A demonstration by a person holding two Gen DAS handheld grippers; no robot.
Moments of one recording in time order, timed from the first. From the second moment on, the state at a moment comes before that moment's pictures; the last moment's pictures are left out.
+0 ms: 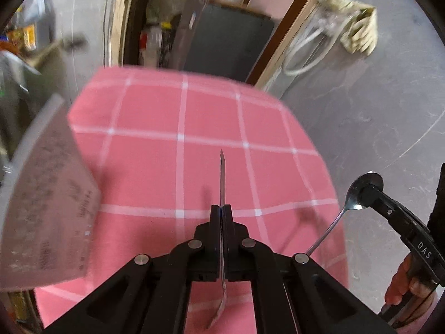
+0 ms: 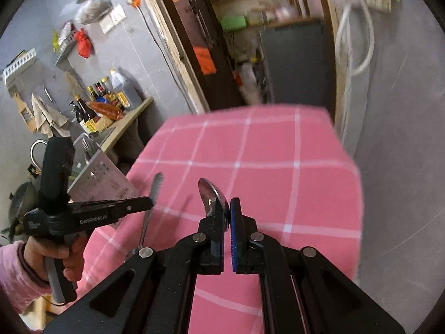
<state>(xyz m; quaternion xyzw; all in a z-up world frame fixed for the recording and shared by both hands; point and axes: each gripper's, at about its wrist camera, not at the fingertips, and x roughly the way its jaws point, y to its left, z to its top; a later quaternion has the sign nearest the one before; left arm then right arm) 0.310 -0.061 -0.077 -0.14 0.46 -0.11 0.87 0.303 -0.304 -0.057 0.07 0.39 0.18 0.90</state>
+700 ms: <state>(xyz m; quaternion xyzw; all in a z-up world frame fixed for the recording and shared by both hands) 0.264 0.022 0.073 -0.09 0.32 -0.12 0.93 0.284 -0.200 0.082 0.01 0.25 0.17 0.95</state>
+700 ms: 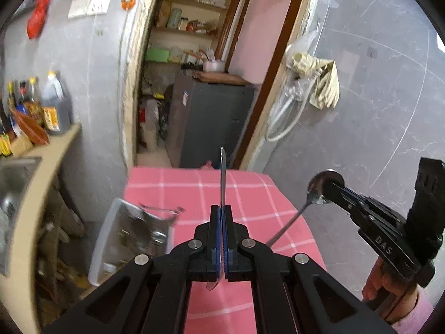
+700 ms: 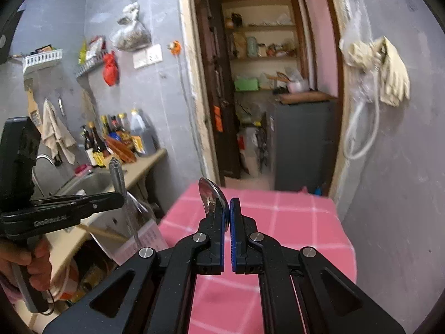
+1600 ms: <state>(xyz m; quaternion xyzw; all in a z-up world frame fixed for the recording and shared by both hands) 0.247 0.113 0.029 -0.14 0.30 -0.06 0.94 0.306 -0.061 0.052 -0.08 0.27 0.23 0.93</state>
